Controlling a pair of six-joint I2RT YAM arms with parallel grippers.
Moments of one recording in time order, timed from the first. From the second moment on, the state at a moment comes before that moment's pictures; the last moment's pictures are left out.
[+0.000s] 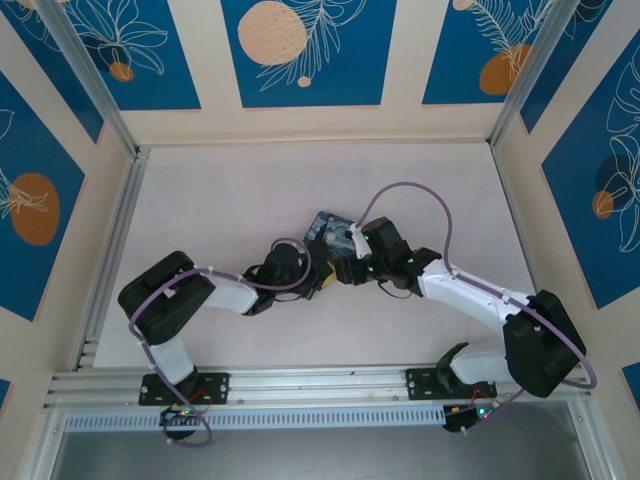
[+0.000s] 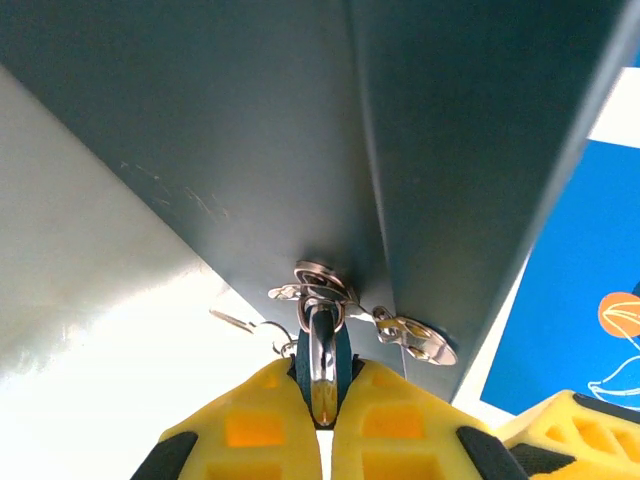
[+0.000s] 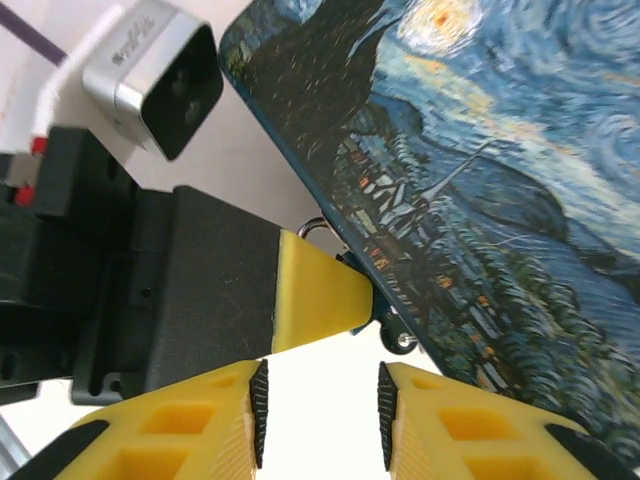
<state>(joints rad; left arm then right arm) -0.80 1.74 0.63 0.63 0.29 -1.55 0.66 1.31 0.76 -0.33 -0.21 0.35</state>
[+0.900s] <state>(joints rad) -0.77 1.71 0.66 0.52 0.33 -1.55 0.85 1.45 0.80 -0.33 0.24 0.27</state>
